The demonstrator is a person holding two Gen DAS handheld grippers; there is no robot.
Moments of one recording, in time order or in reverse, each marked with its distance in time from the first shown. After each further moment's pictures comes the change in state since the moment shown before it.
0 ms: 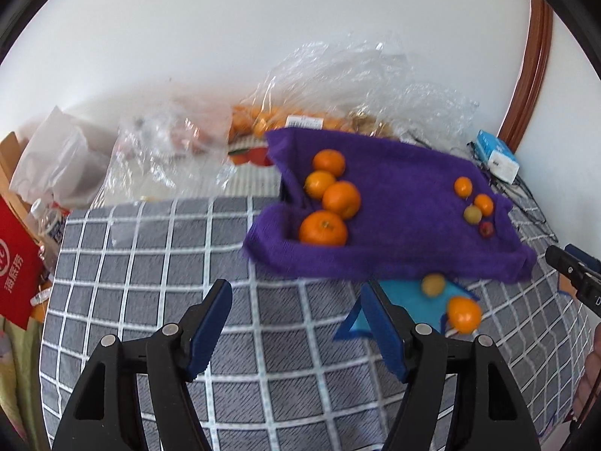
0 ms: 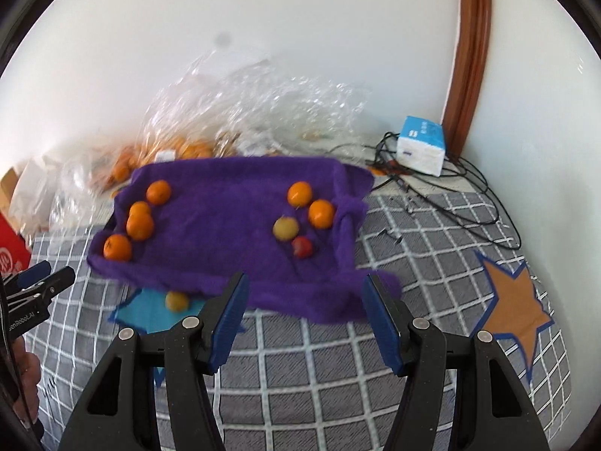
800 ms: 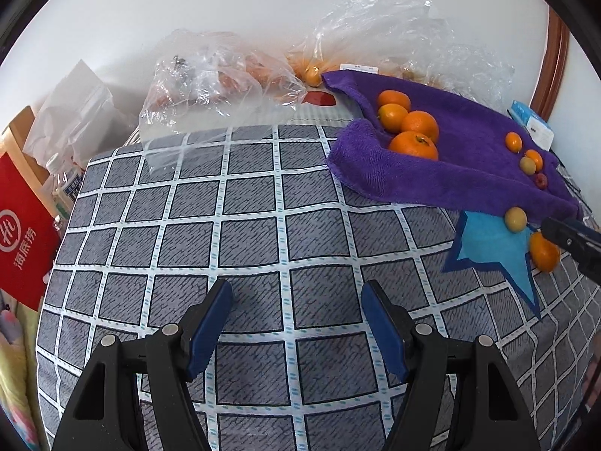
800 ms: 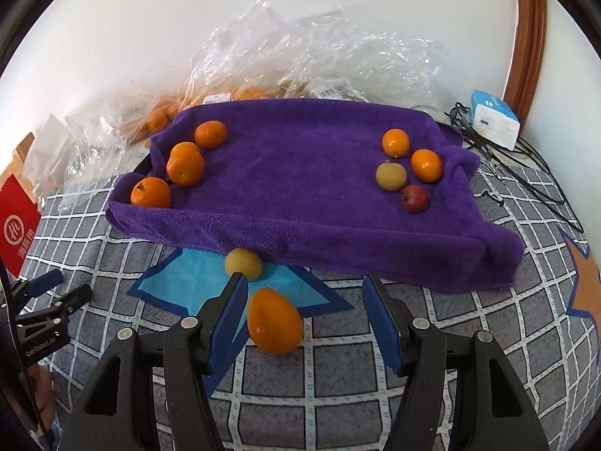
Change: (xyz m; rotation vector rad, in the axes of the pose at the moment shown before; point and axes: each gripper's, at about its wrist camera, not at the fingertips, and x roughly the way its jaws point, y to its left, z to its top) left arm 0.030 0.052 -0.052 -0.003 0.053 0.085; right arm 0.059 0.074 -0.037 -0.052 0.061 0.102
